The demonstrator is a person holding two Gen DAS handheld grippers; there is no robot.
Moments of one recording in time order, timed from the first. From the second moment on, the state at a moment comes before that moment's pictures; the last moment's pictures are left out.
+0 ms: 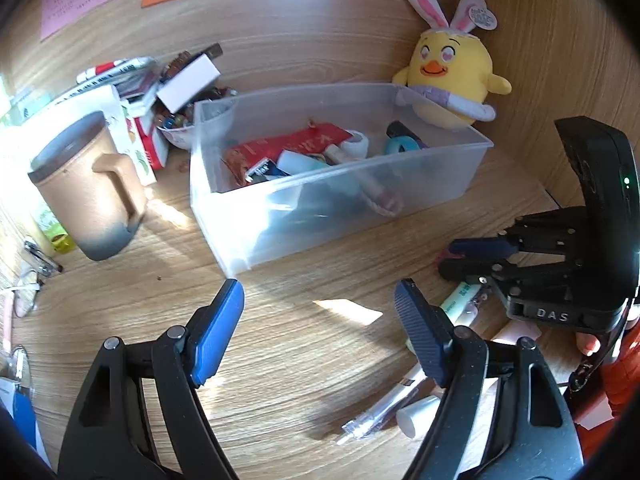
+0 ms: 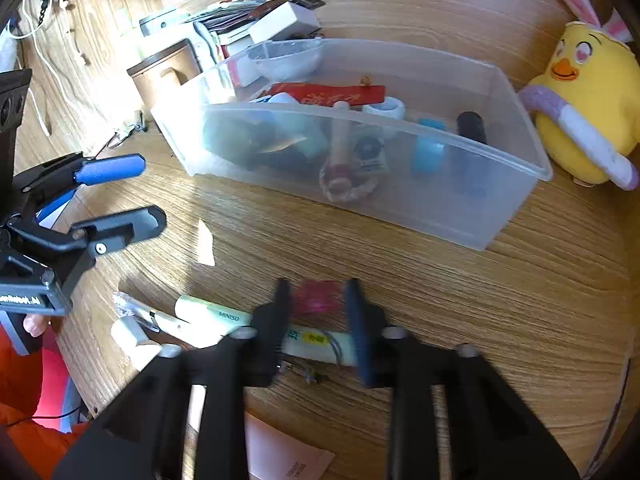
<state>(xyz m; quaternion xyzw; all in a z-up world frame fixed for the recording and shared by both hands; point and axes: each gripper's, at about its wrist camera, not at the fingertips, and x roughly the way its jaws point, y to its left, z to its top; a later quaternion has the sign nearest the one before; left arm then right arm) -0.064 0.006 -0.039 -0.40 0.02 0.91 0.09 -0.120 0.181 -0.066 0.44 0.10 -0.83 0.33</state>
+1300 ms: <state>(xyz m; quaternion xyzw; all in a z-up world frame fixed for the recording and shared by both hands) -0.084 0.066 -0.049 -0.42 0.09 0.88 0.20 -0.115 0.255 -0.018 0.37 -0.02 -0.89 0.28</state>
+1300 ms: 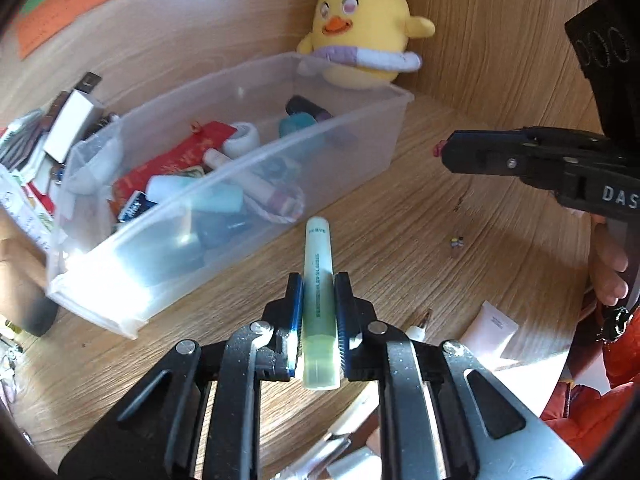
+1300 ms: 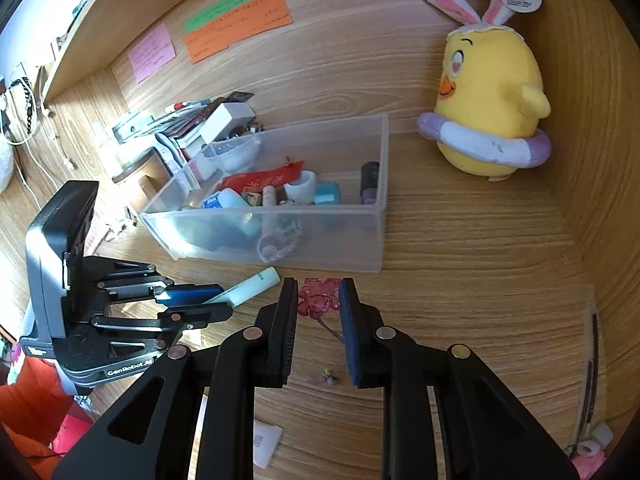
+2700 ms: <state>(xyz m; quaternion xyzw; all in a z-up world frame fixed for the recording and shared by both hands) -0.086 -0.019 0.085 -0.26 -0.02 0.96 0.12 -0.143 0.190 0.077 0.26 -0.01 -0.91 0.31</state>
